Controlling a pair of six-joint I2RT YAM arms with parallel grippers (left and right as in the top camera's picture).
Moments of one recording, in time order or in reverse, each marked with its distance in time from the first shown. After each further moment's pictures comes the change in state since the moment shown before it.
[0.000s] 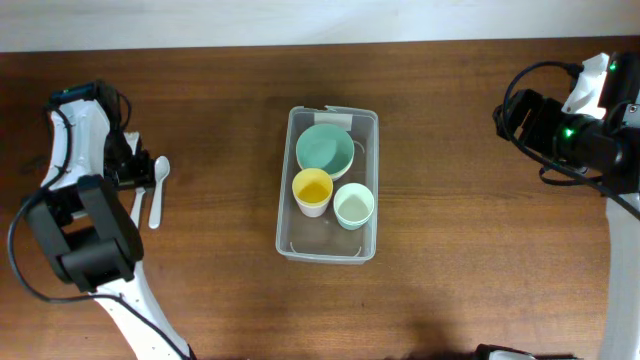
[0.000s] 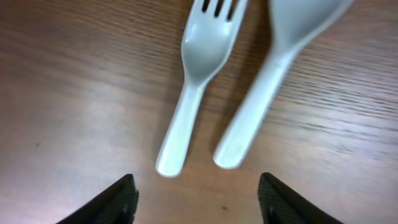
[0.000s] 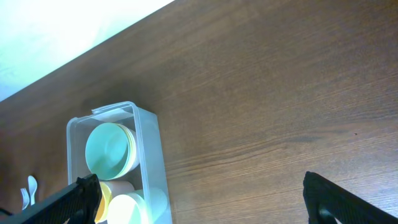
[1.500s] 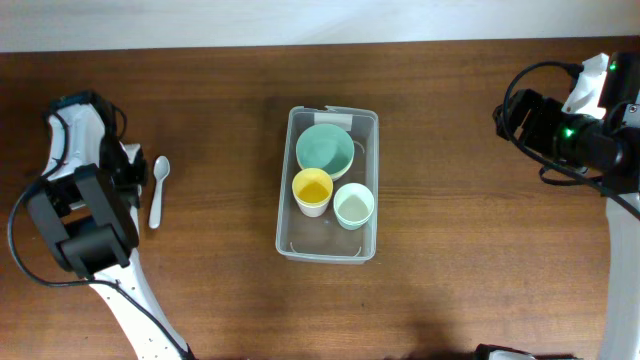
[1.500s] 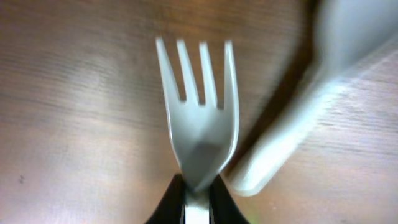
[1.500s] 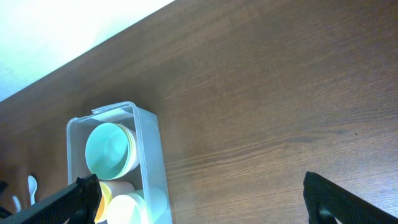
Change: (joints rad) left arm 0.043 0.127 0.126 -0.077 0.044 0.073; right arm 0.000 0.000 0.000 0.000 0.000 0.000
